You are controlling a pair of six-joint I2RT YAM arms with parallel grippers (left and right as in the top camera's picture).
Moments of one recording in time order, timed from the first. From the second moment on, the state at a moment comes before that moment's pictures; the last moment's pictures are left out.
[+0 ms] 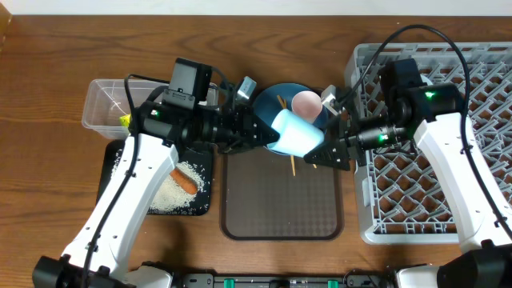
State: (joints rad) left arm -0.30 1.45 1.29 -0.85 1.02 -0.56; right arm 0.18 1.56 1.39 -1.31 -1.14 -0.73
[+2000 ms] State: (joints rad) left arm -0.32 1.46 1.28 -0.89 1.31 -0.43; right arm 0.10 1.56 1.38 -1.50 -1.47 -1.37
